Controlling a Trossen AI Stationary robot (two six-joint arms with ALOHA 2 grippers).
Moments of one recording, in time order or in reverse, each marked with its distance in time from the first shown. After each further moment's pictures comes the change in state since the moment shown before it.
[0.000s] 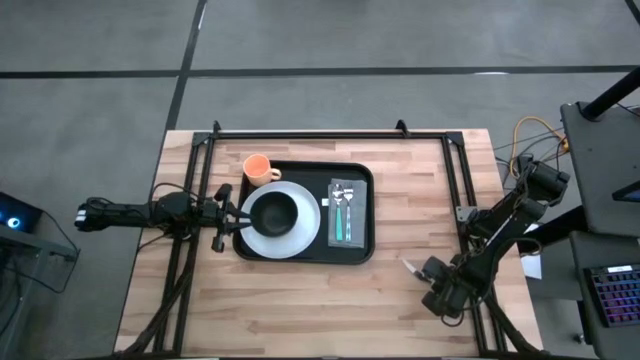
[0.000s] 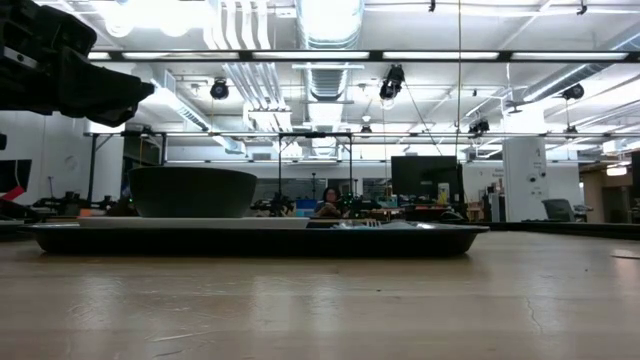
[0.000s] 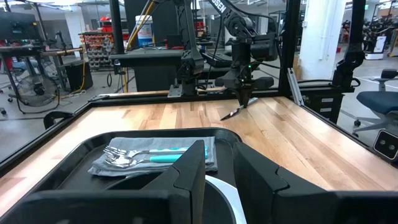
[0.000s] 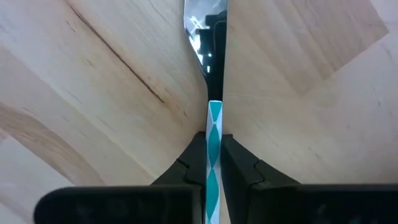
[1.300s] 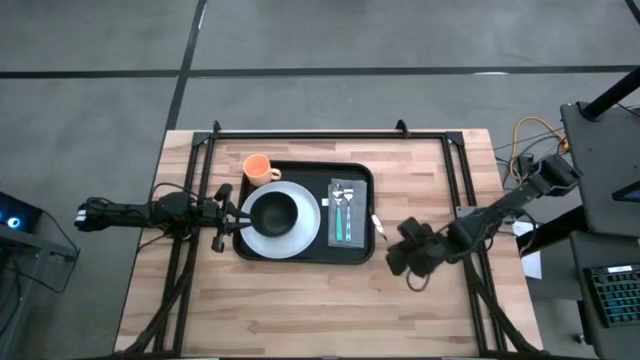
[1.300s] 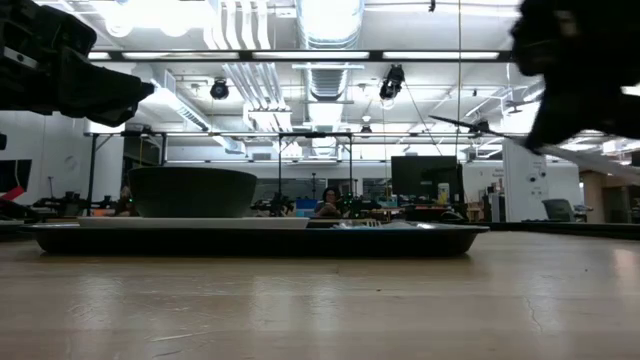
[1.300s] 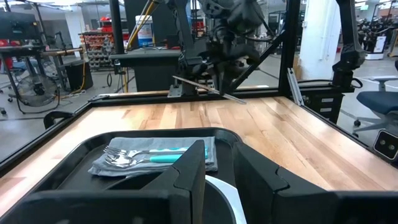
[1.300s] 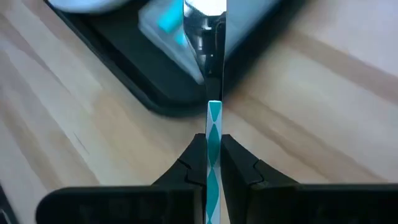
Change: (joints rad) left arm 0.000 0.000 0.000 0.000 0.000 0.000; right arm -0.408 -0.198 0.084 0.088 0.487 -0.297
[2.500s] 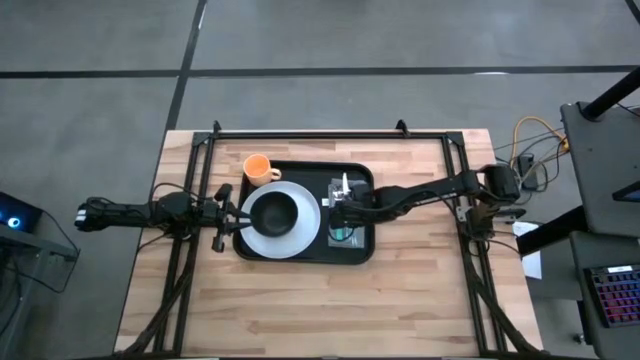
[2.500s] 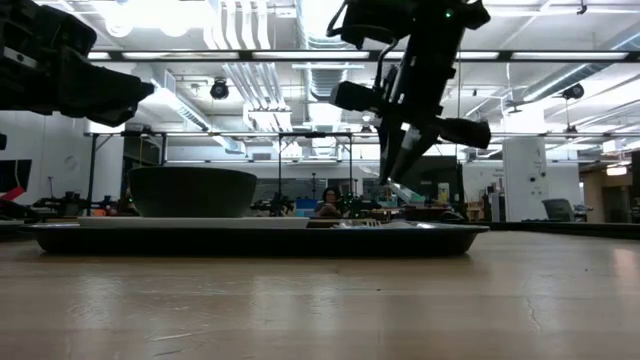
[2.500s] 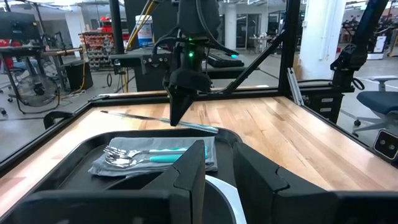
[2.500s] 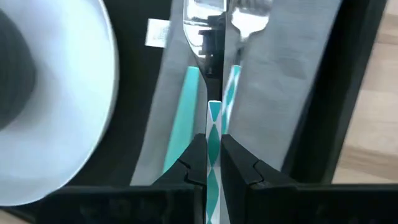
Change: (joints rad) left arm 0.000 0.001 0.000 0.000 0.000 0.000; right arm -0.509 0.553 0.550 -0.150 -0.161 -0.011
